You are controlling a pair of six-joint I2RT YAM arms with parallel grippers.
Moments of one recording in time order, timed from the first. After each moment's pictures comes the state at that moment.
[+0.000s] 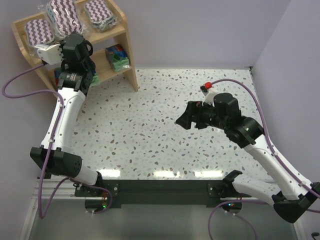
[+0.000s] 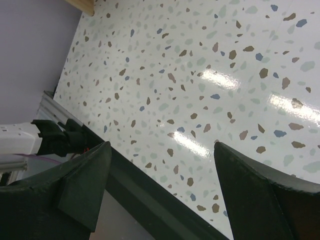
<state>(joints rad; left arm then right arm) -0.14 1.49 1.74 -0.26 -0.82 -1.41 0.61 1.00 1.15 -0.66 -0.17 0.52</state>
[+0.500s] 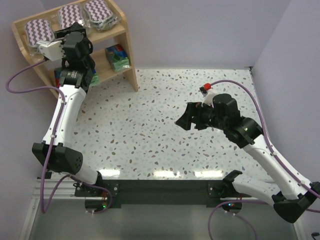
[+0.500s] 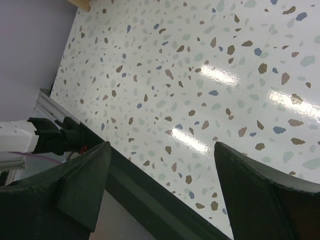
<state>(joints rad) -0.12 1.54 1.76 -0.22 -0.72 -1.41 0.61 1.00 1.13 -0.66 -0.18 0.52</state>
